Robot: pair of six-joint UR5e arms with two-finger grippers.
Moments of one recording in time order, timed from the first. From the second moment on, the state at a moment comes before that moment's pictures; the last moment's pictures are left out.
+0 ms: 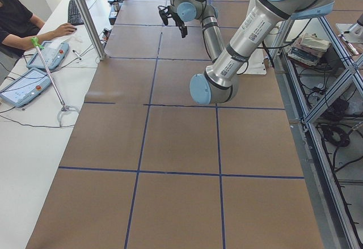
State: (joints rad) left arm -0.72 -2.30 -1.93 -1.40 -2.18 -1.62; right arm 0.35 -1.79 2.11 -0.61 0.97 0.69
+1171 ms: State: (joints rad) left arm -0.71 -2.27 -1.94 -1.41 -2.14 -1.62; right arm 0.65 -2.11 1.37 0.60 1.21 1.24
